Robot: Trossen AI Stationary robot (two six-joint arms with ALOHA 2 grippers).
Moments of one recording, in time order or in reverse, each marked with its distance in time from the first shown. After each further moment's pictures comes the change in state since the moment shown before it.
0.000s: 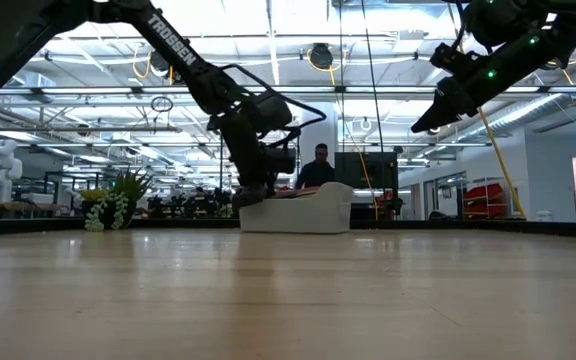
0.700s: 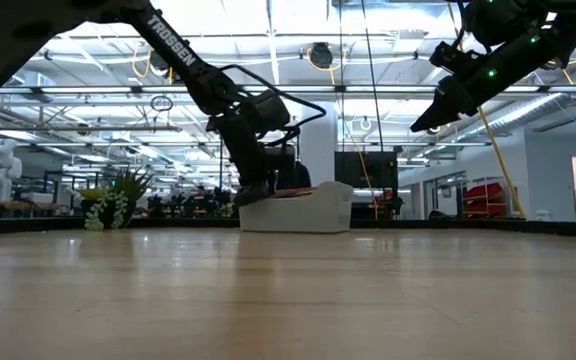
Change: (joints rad) left arm 0.021 0.001 0.001 -0.009 0.089 -0.071; right arm 0.000 0.000 0.000 -0.002 -0.023 -0.015
